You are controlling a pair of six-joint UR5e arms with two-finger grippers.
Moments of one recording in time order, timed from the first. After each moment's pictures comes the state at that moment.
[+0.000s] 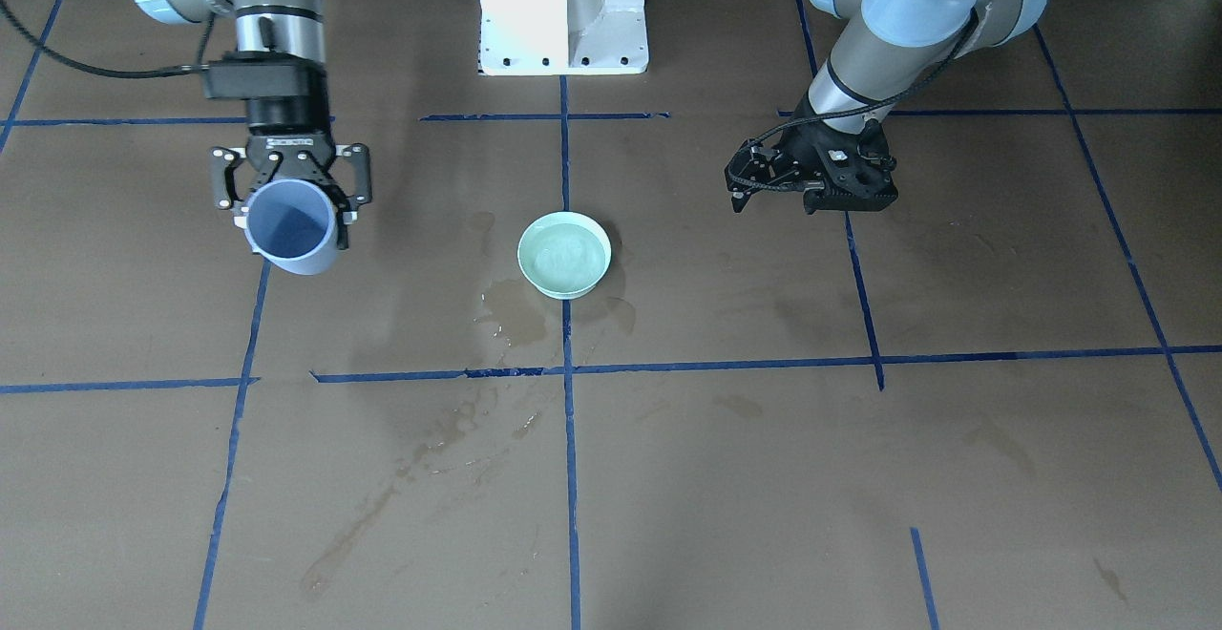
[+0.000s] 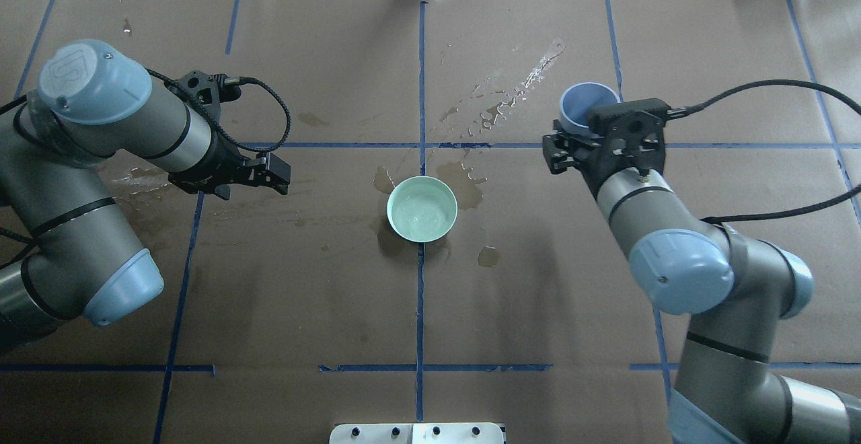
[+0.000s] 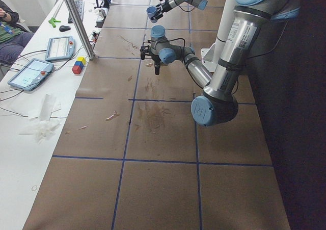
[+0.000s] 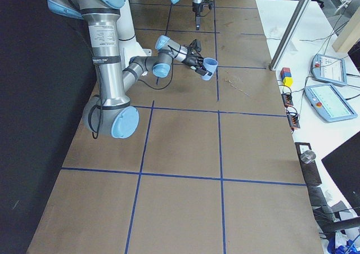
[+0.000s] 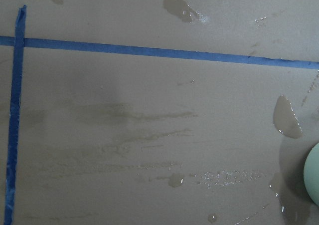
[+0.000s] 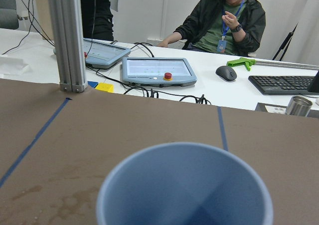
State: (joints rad) left arm -0.72 -1.95 -1.88 -1.73 -2.08 -1.15; right arm 0.44 -1.50 2.01 -1.00 0.91 1.06
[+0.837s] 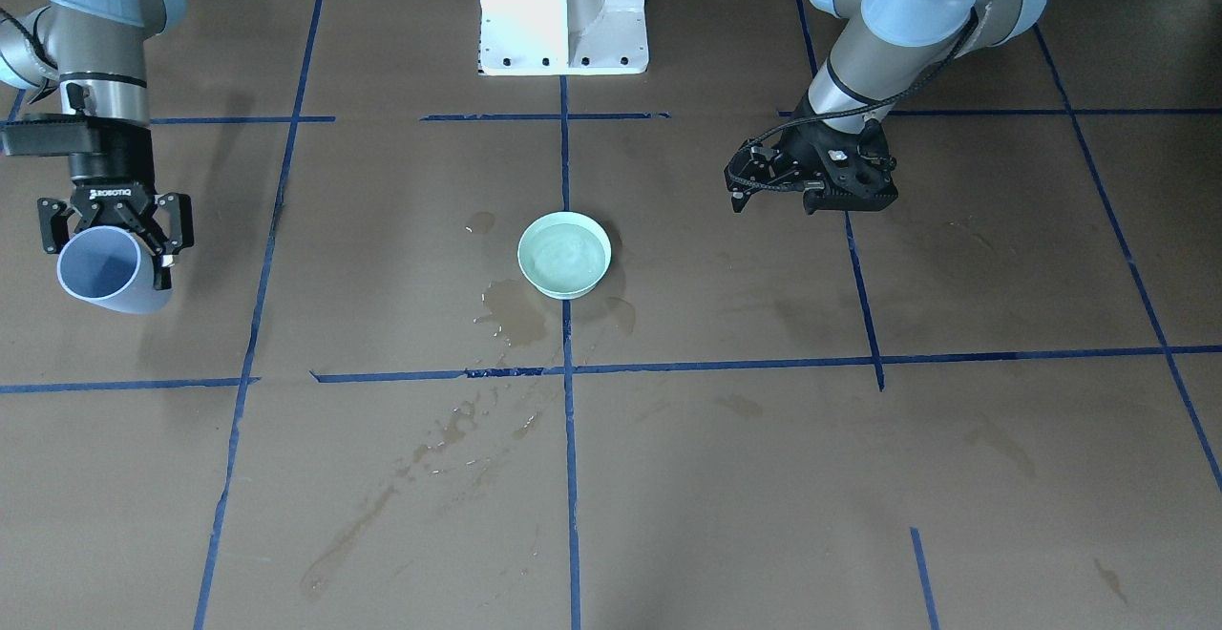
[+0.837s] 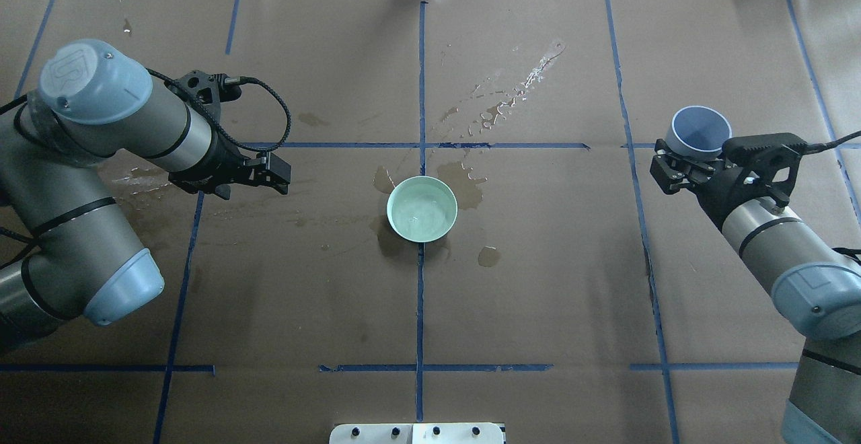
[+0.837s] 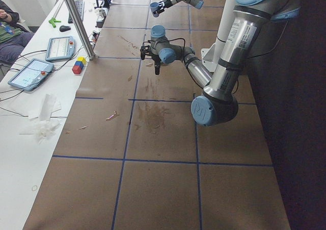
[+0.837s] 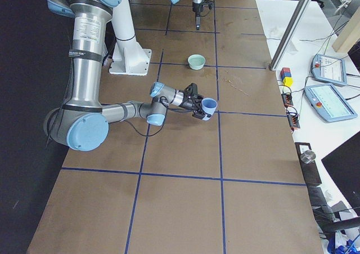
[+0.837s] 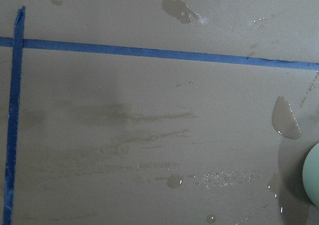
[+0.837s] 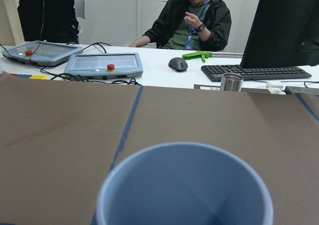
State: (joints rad) left arm -0.72 -1.95 -1.88 -1.73 -2.08 -1.16; right arm 0.53 -1.73 1.68 -0.40 0.92 1.05
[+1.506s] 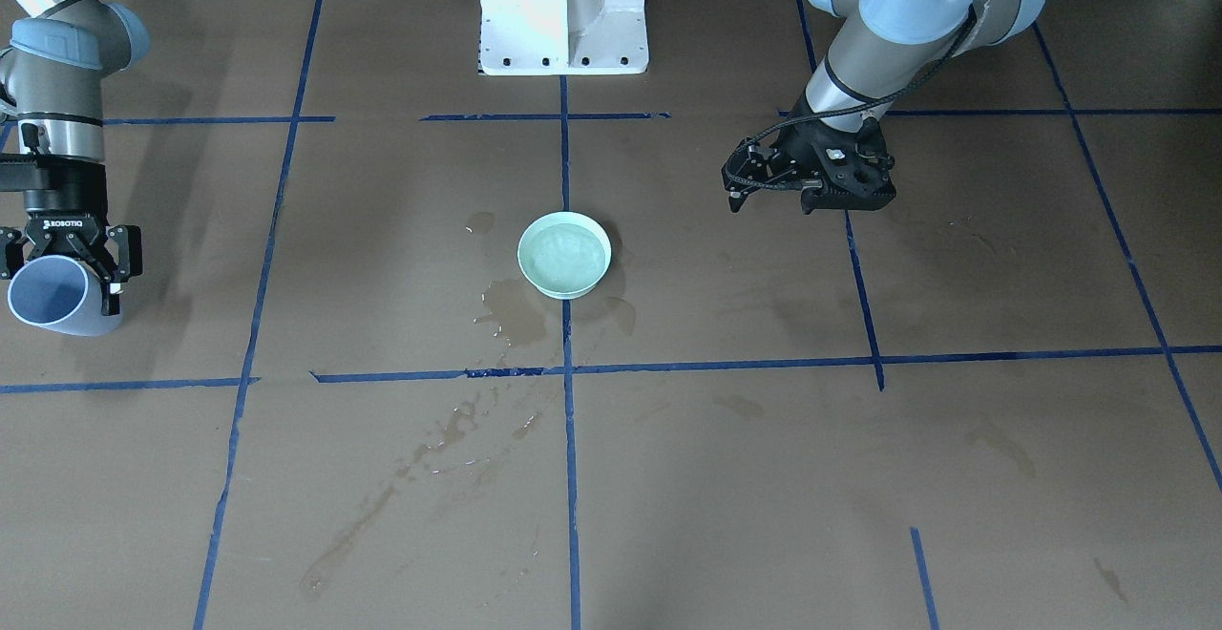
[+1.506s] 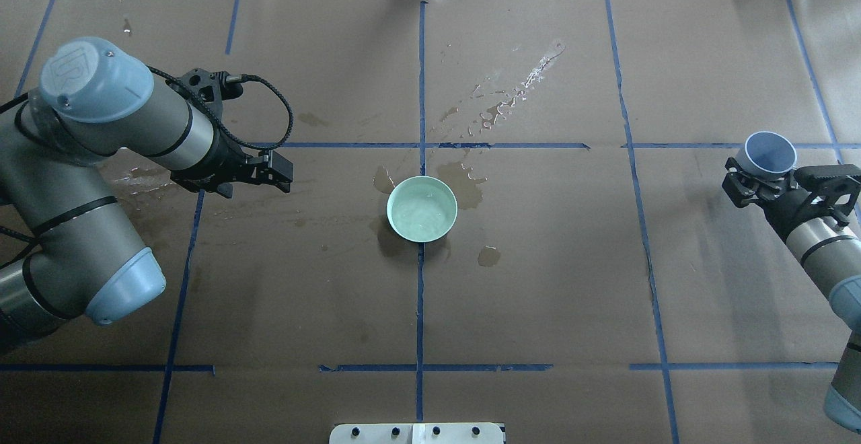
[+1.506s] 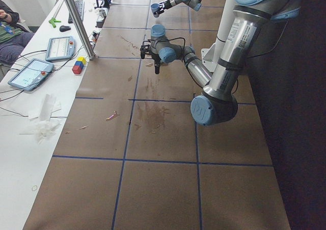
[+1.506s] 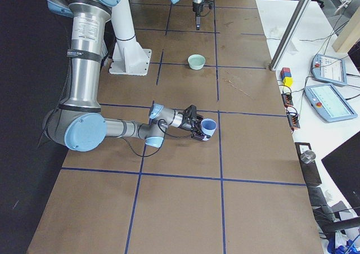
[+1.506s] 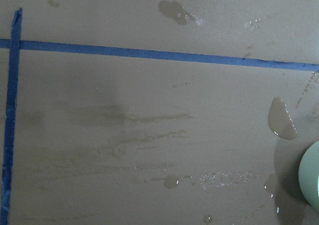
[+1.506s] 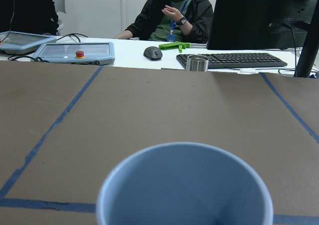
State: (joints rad) left arm -0.72 -1.96 -1.88 -1.73 -2.08 -1.16; right arm 0.54 -1.73 1.45 -0.17 0.92 1.05
